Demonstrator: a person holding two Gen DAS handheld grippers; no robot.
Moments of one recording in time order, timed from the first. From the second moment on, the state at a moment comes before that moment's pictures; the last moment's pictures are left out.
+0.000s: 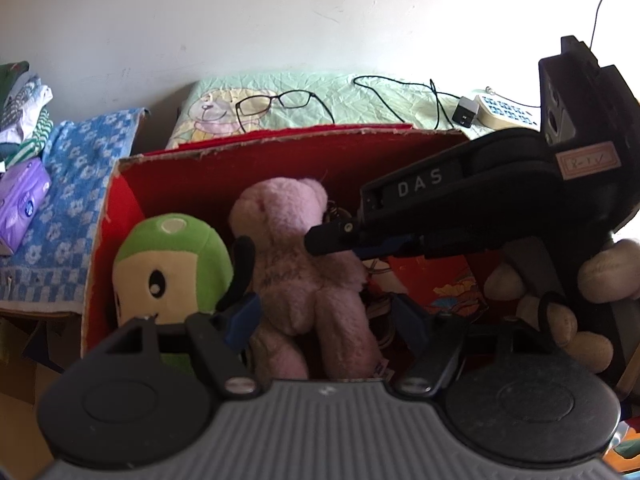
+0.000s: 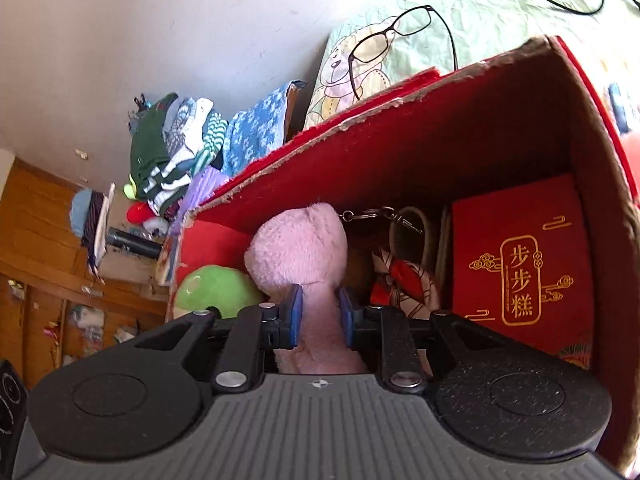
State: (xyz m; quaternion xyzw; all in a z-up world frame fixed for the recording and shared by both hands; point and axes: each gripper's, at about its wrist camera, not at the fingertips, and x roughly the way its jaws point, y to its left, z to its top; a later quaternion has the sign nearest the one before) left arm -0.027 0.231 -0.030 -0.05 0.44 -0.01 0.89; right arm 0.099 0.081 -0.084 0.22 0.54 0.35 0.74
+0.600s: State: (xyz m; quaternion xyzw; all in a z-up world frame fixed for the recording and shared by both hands) left arm -0.020 0.227 -0.040 -0.03 0.45 0.00 0.89; right arm 0.096 0.072 -0.084 0.21 0.52 0.34 0.75
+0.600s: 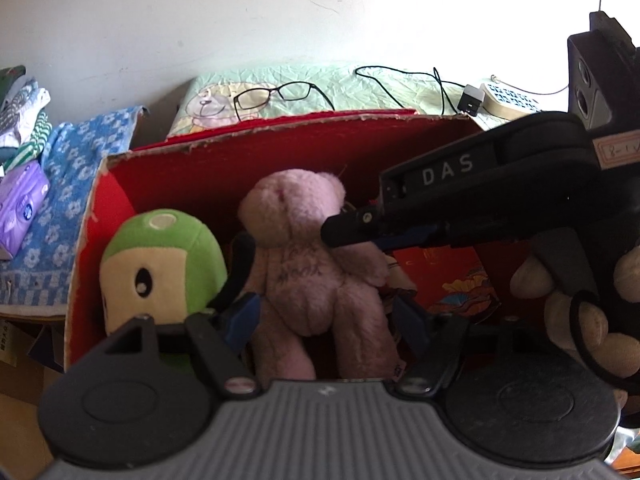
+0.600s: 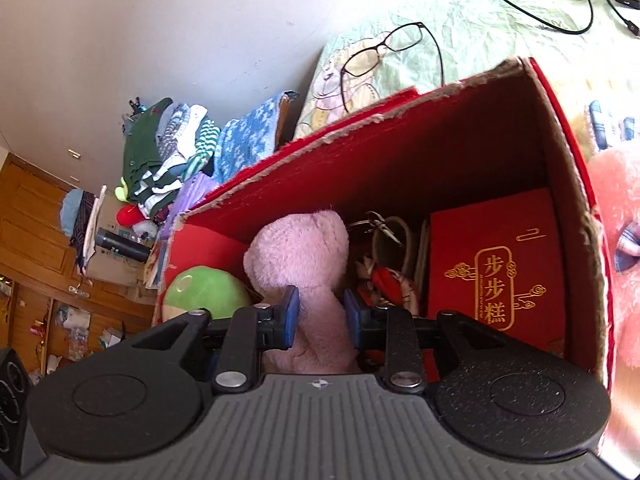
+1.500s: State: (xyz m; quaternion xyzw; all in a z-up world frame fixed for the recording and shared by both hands) left arm -0.014 0.221 -0.039 -0.04 0.47 0.02 0.88; right arm 0.088 0.084 -0.084 0.16 0.50 0.36 0.77
